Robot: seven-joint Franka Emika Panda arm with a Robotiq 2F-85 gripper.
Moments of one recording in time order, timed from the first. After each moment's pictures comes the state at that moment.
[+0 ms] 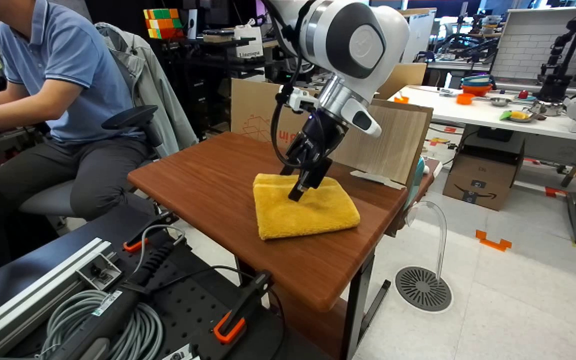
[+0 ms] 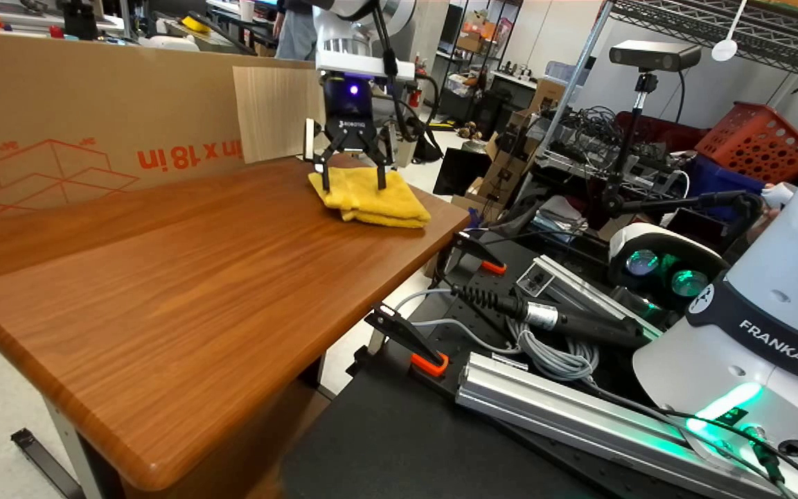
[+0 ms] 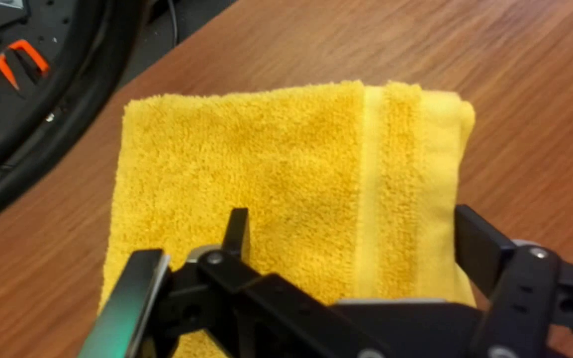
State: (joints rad) arm -0.08 0.73 -0.09 -1.65 0.25 1.78 0.39
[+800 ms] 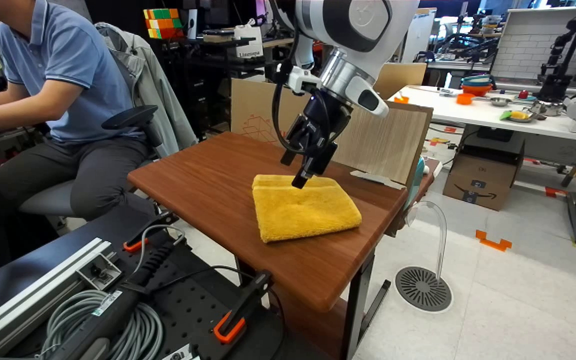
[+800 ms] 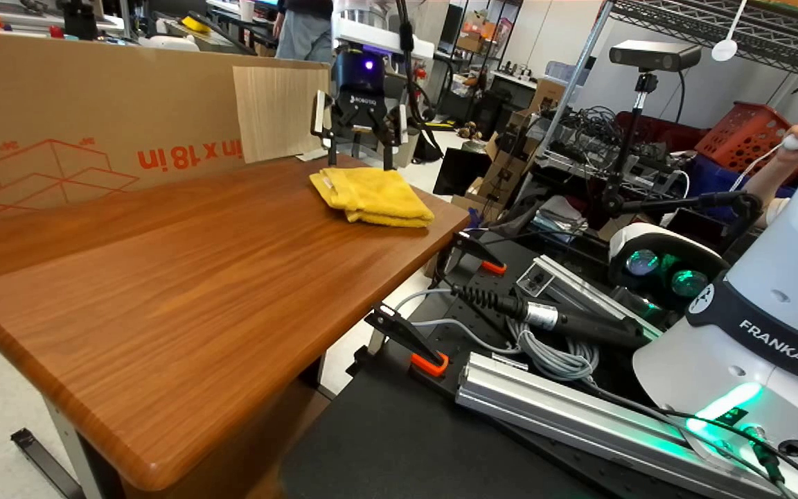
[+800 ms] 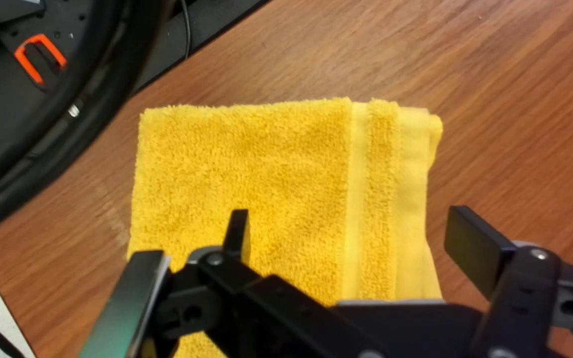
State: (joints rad) arm -0.08 0.62 -0.10 -1.74 0.27 1.83 0.31
